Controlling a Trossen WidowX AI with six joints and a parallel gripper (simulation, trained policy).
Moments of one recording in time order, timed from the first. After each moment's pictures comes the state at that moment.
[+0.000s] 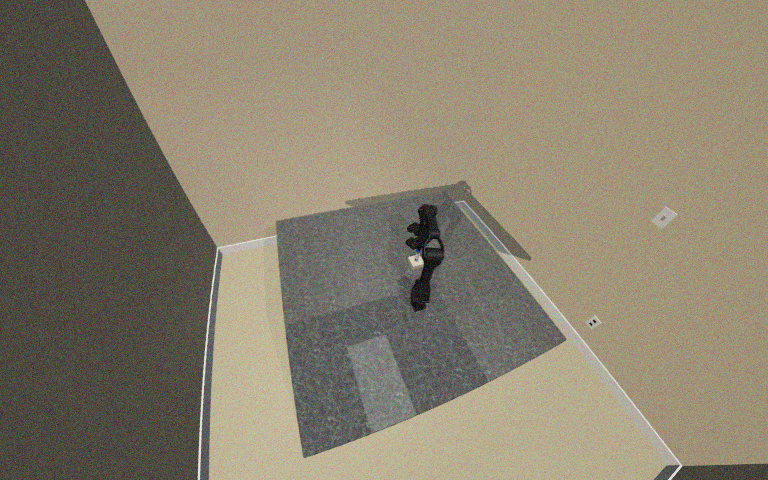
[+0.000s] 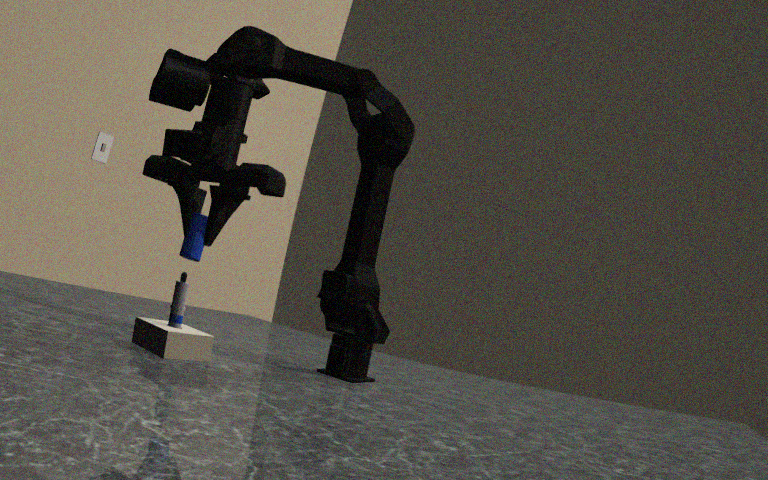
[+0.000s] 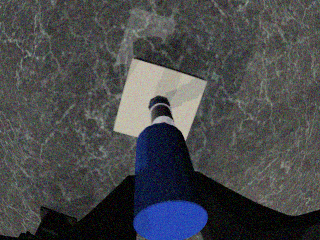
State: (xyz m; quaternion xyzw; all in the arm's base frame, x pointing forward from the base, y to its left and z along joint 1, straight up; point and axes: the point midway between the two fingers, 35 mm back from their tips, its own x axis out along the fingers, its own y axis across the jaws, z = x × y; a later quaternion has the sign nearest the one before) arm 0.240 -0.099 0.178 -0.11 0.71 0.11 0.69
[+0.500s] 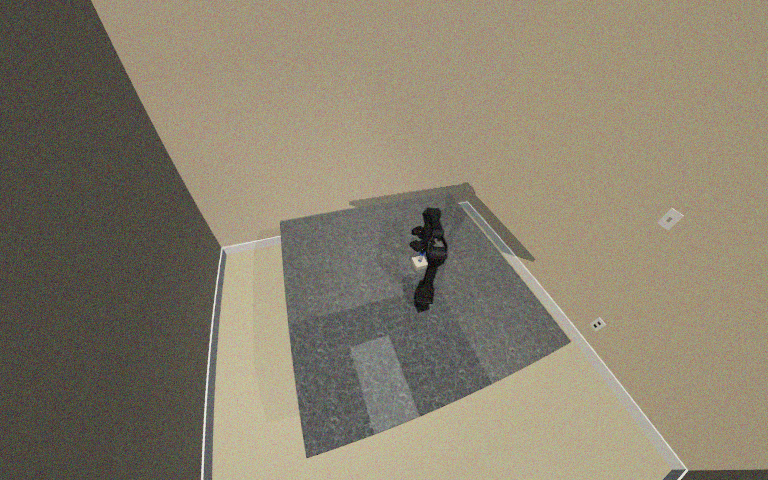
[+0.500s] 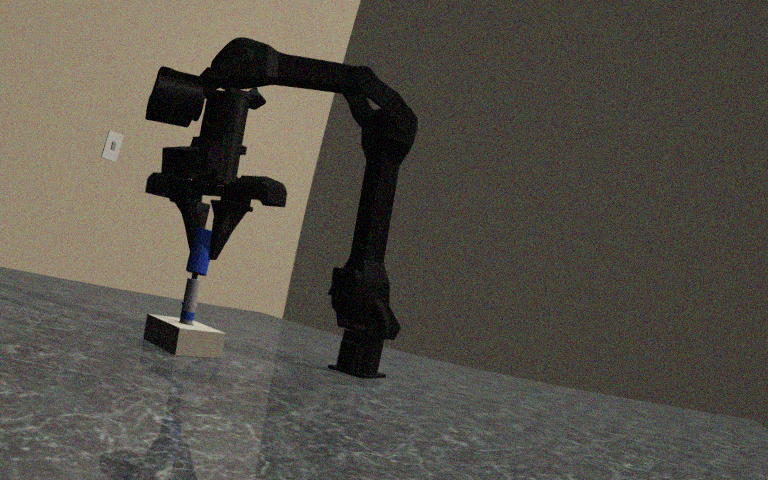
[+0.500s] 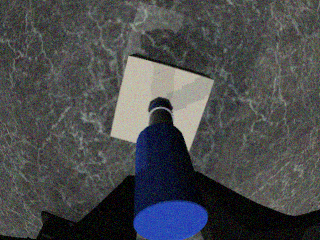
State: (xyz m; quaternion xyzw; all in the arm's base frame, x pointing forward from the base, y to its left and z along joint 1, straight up) arm 0.241 -0.105 0.156 -0.09 0.72 0.12 0.68
